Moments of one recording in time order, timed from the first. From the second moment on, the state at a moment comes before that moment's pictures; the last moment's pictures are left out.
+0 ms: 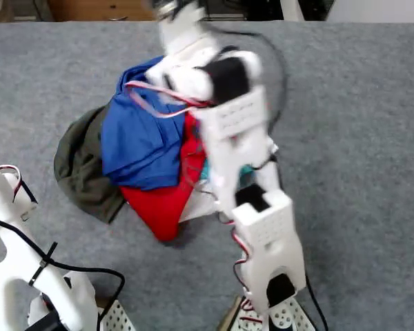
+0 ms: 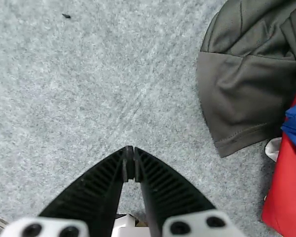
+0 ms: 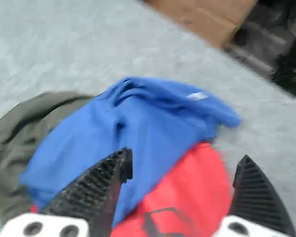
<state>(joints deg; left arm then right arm) -40.2 -37.8 33.0 88.4 -9.2 -33.4 37.7 -78.0 101.0 1.6</state>
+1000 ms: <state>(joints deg) -45.8 -37.8 33.0 88.4 -9.2 -35.5 56.7 -92.0 100.7 -3.1</state>
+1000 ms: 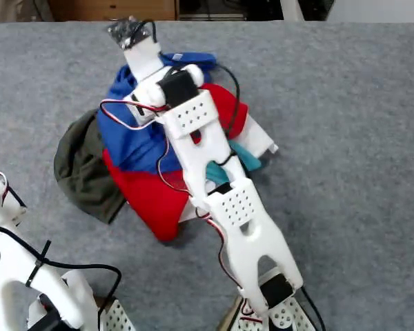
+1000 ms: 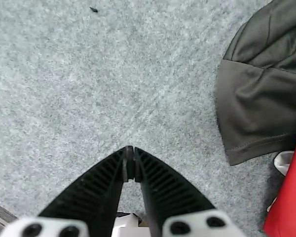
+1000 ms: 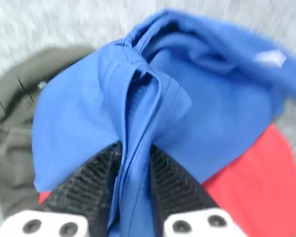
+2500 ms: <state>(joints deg) 3.9 6.9 -13.1 82.1 16.6 23.5 23.3 -55.0 100.7 1.2</state>
